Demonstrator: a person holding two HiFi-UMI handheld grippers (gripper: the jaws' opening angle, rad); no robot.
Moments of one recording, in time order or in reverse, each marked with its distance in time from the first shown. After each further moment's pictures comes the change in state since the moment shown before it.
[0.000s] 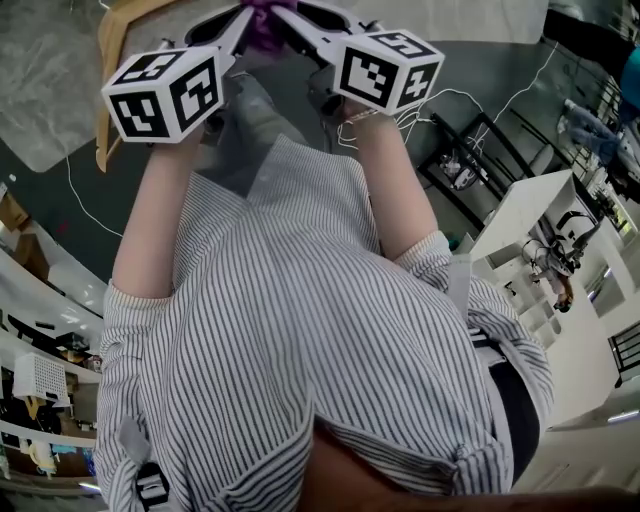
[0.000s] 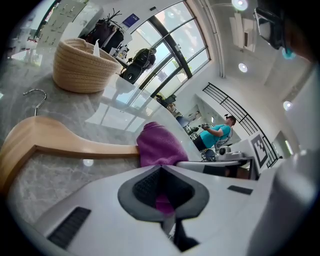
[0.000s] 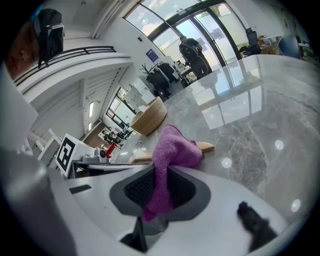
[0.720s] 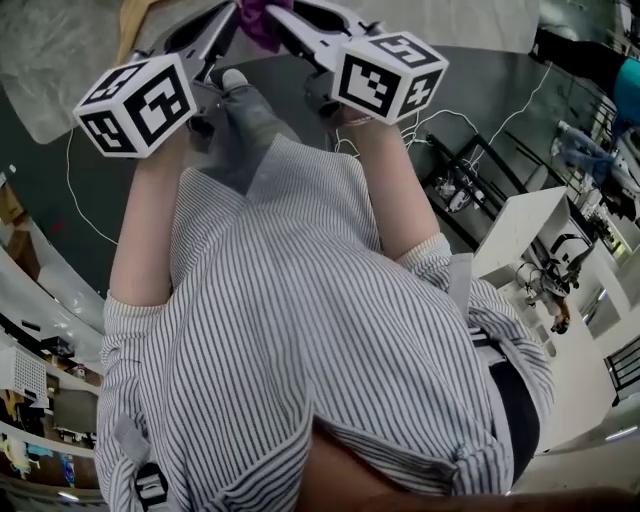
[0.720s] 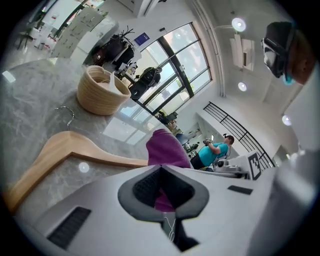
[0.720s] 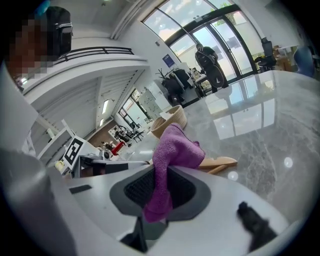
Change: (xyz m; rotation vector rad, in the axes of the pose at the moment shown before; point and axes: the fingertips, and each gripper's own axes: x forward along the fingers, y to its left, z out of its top) left arm -0.058 -0.011 0.016 -0.092 -0.196 -0.012; right arm -0.017 0.050 0.009 -0.131 -0.052 0.079
